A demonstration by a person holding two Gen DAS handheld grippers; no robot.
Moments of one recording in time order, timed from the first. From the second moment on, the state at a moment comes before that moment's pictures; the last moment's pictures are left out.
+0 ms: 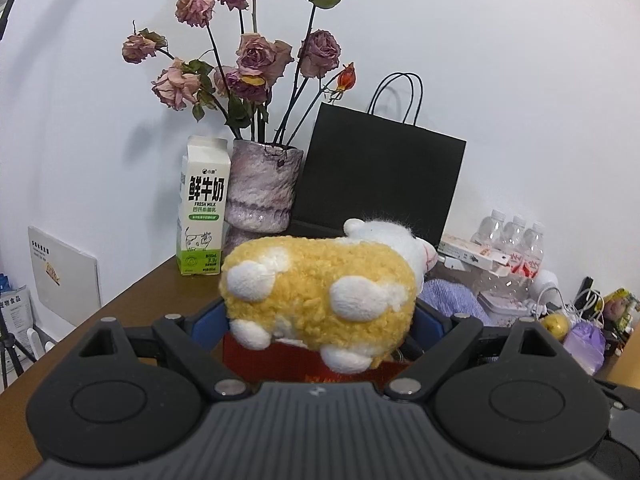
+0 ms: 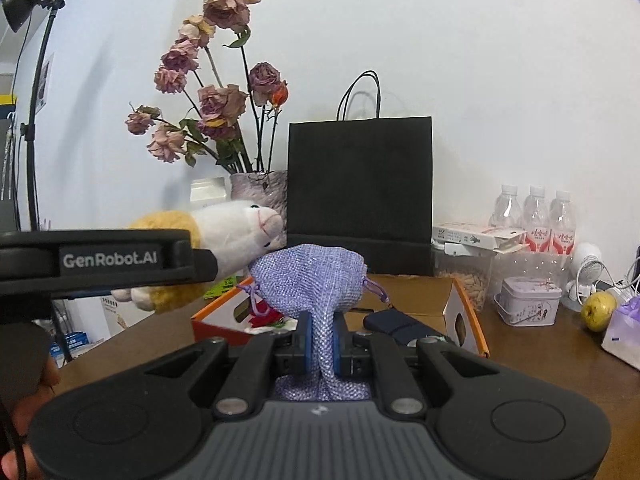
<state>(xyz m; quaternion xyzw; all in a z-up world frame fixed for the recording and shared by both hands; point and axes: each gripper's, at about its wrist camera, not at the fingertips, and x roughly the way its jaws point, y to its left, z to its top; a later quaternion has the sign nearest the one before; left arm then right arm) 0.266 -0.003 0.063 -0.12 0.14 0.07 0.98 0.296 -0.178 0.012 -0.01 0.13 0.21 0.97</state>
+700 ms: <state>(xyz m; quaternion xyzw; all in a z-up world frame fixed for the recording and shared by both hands) 0.344 -0.001 0.050 -0.12 0.15 0.07 0.98 0.379 -0.179 0.008 0.00 0.15 0.19 0.97</state>
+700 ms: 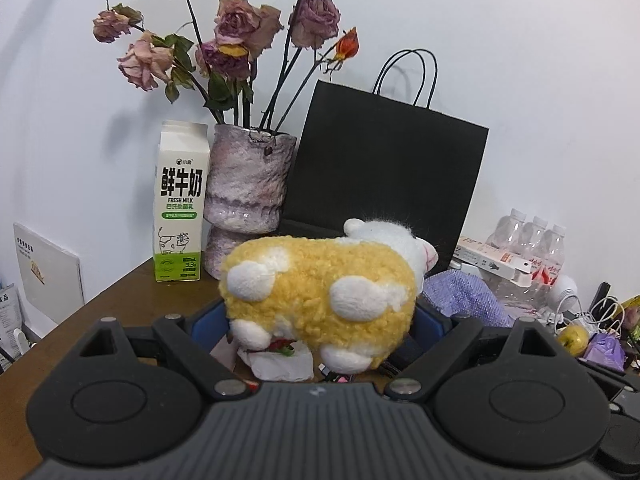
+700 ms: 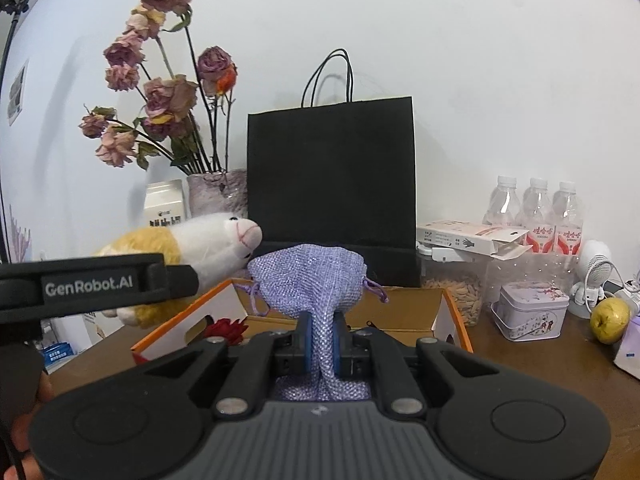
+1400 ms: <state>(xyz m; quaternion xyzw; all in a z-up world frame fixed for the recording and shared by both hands) 0.422 0.003 0.034 -0.10 0.19 0.06 0.97 0.450 -0.168 -0.005 -0.01 0.17 0.18 0.97</state>
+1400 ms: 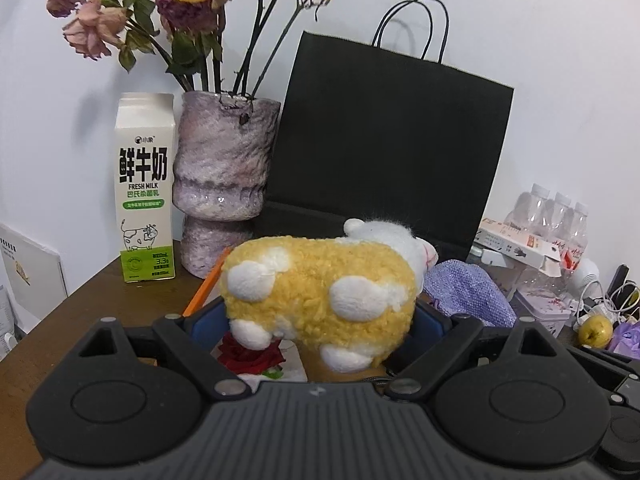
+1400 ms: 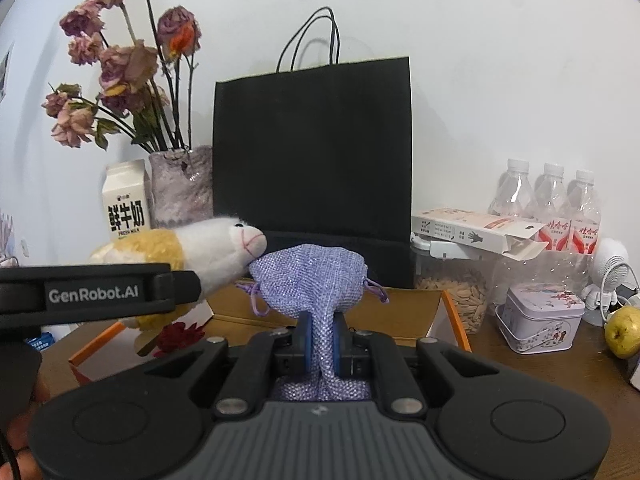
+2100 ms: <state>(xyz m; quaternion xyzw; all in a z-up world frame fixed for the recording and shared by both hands) 0.455 0.012 0.010 -0.09 0.23 0.05 0.97 0.479 -0.169 -0.025 -0.03 0.21 0.17 0.96</state>
